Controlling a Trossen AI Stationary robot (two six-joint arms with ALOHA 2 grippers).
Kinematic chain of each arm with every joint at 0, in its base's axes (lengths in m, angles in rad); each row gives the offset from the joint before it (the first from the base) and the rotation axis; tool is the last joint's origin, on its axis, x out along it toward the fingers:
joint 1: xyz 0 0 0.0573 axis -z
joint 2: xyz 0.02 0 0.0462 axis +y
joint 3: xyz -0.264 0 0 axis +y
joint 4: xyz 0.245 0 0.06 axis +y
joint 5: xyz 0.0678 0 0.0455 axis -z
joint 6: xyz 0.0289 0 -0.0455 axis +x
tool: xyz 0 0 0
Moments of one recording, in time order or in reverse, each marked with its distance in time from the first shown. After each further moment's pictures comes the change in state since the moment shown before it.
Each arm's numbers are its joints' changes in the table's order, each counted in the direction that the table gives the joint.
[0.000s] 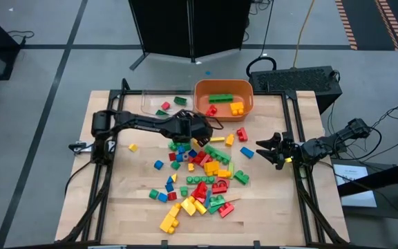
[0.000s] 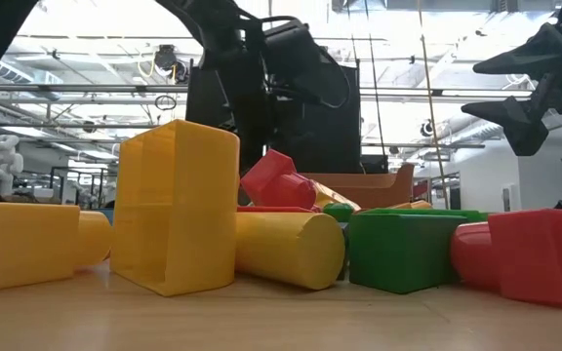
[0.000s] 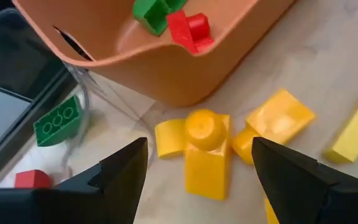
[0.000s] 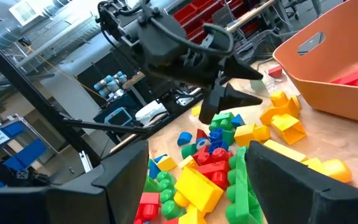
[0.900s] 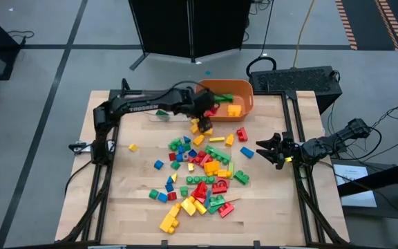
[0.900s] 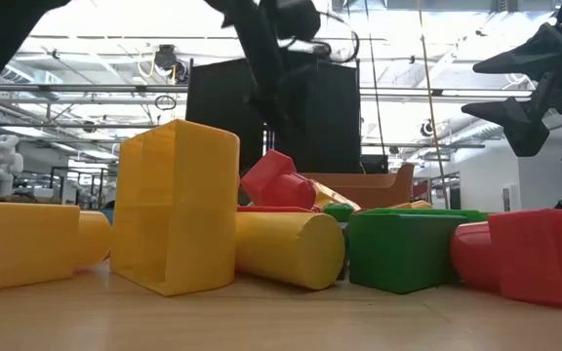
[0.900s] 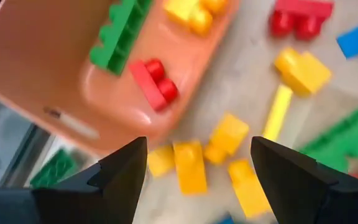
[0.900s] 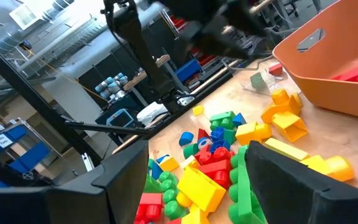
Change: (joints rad) left arm -0.143 0.011 -0.433 0.399 0.421 0.280; right arm 0.000 0.000 0.000 0.000 0.000 0.028
